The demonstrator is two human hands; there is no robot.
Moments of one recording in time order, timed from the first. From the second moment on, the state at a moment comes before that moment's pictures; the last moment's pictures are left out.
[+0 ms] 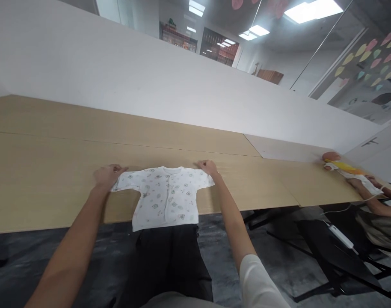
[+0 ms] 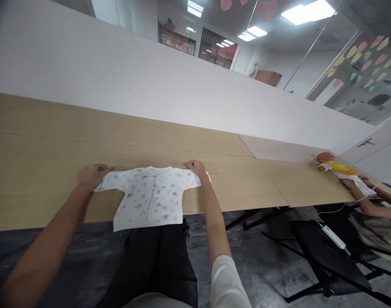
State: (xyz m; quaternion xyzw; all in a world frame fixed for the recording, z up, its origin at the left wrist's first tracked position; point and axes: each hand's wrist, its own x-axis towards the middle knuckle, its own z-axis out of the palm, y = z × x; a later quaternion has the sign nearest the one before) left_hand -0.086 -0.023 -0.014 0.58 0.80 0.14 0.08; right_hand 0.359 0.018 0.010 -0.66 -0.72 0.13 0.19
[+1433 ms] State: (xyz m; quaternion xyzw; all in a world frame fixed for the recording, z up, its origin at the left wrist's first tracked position) left_hand 0.098 -0.036 -0.041 0.71 0.67 0.21 0.07; right_hand 0.221 -0.020 -0.044 -0.57 -0.74 0.18 0.31
